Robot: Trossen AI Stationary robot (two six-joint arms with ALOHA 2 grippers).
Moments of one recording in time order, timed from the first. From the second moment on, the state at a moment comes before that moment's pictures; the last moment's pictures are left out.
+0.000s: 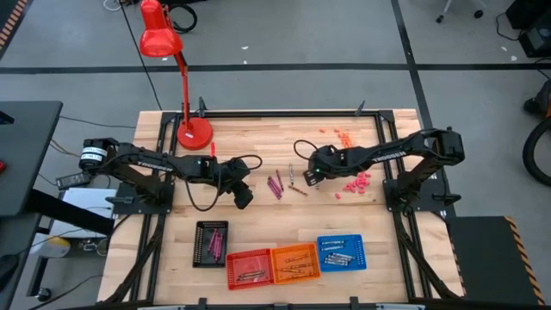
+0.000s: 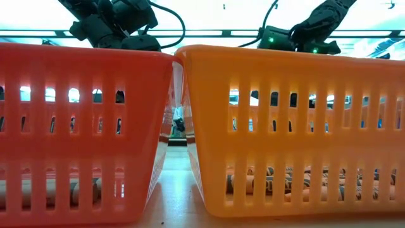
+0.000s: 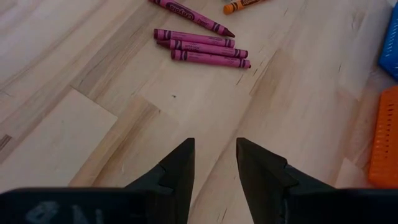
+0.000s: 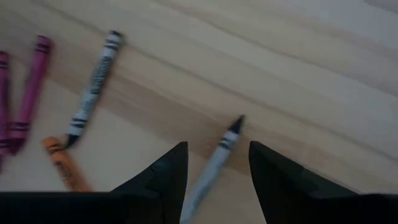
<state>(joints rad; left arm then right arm) 0.02 1.39 0.76 -0.27 -0.03 -0.61 -0.13 1.55 0.79 -0.43 0.30 0.97</state>
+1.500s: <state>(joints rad) 0.02 1.39 0.76 -0.23 -0.03 -0.63 -0.03 1.55 0.57 -0.19 0.37 0.88</state>
